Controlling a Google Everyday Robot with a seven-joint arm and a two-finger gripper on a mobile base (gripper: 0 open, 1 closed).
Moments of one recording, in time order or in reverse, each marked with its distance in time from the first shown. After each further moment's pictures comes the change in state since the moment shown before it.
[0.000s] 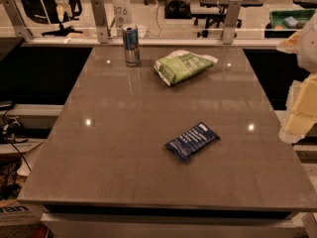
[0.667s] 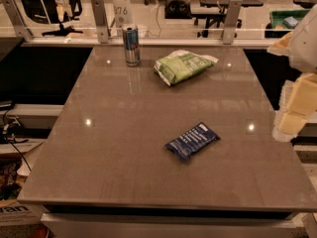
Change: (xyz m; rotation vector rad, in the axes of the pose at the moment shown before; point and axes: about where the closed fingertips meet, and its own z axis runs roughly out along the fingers) arm -0.009 -0.001 0.009 -0.037 -0.035 -0.025
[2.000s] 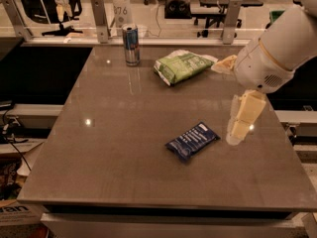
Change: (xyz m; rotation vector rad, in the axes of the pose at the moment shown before) arm -0.065 -0.005 0.085 -0.140 -0.268 -0.193
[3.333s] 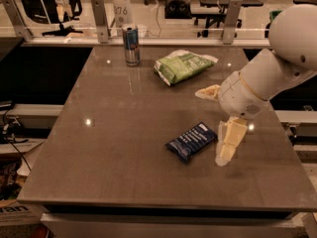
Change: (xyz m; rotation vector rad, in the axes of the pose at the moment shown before) arm 0.013 0.016 0.073 -0.112 -0.090 -0.068
